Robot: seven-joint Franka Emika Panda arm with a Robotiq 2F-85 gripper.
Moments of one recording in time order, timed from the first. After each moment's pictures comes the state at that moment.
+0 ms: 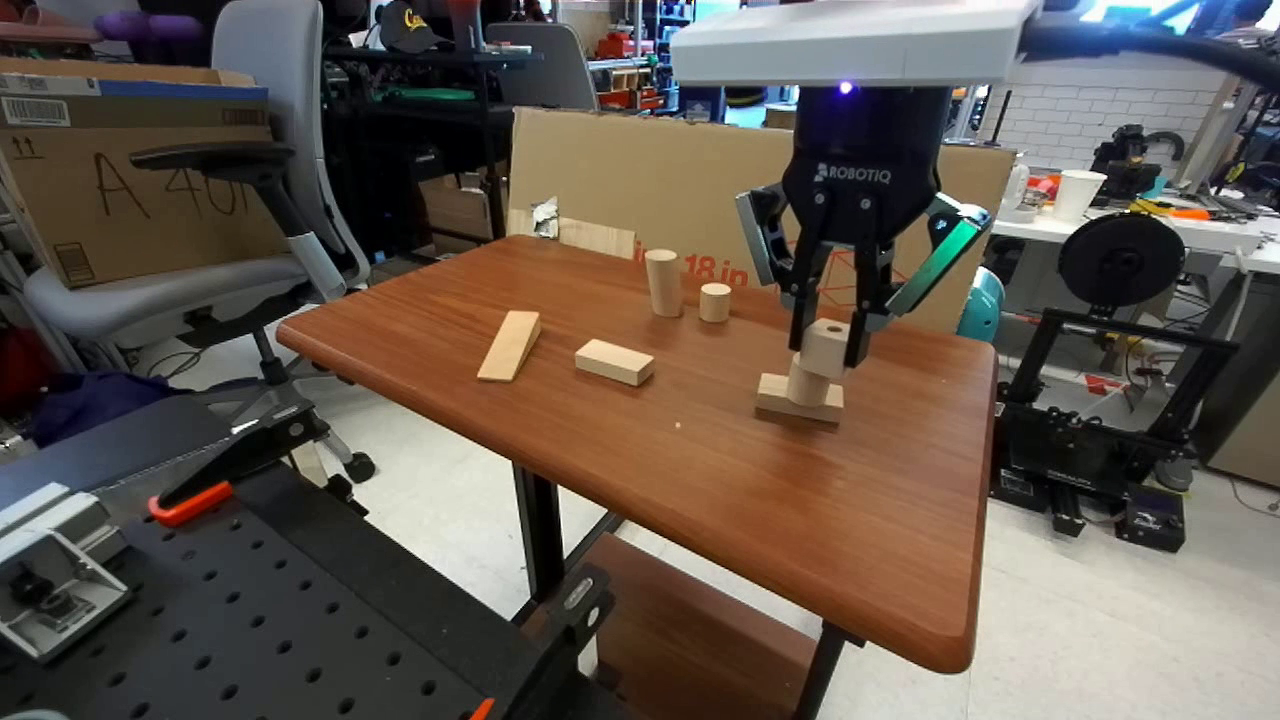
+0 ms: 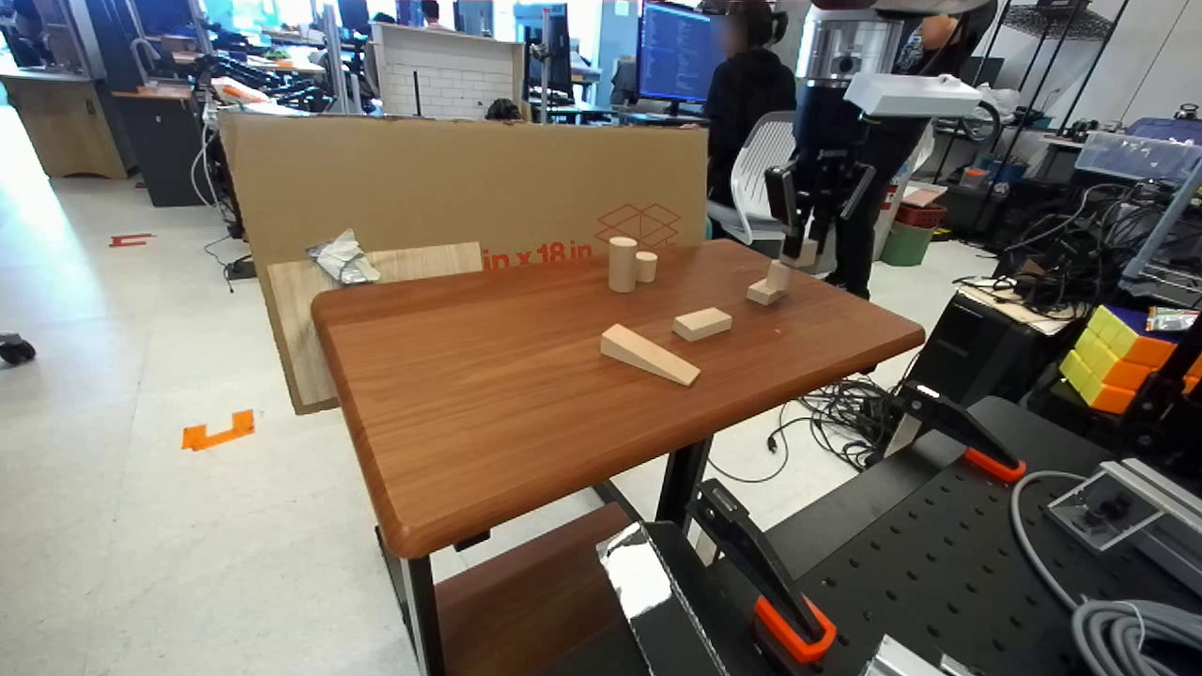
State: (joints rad) arm -0.15 0.42 -0.12 -2.08 -0.06 2.48 -0.12
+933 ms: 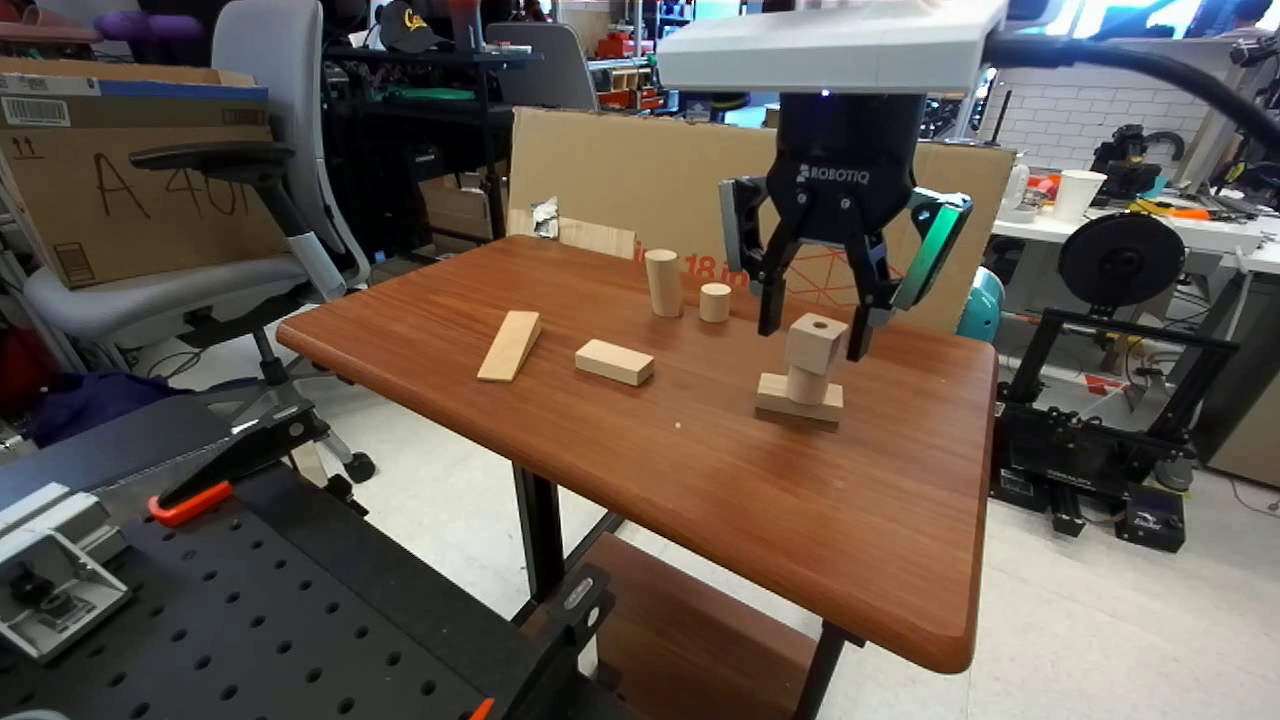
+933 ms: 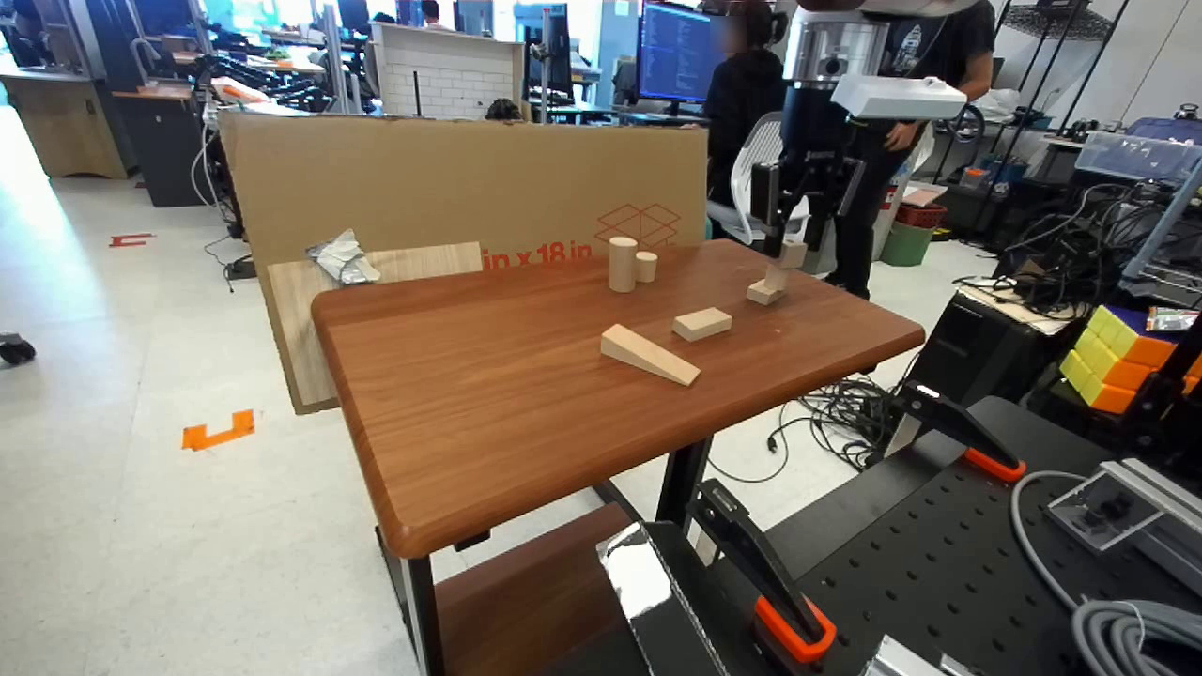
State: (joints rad) arm -0.14 0.43 -0.11 -2.07 -0.06 2.48 -0.12
